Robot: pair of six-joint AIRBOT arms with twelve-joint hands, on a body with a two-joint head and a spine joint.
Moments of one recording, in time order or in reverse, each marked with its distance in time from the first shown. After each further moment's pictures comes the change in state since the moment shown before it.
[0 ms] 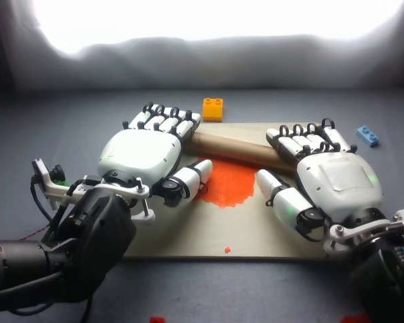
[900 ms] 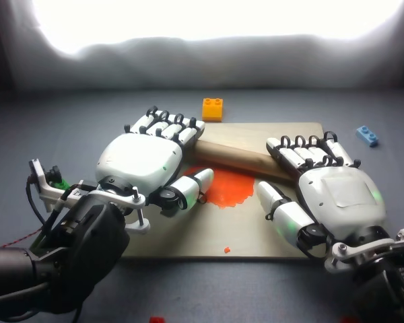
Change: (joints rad) left arm 0.015 0.043 -0.058 0.061 0.002 0.003; right arm -0.027 0.003 -0.072 0.020 0.068 -0.005
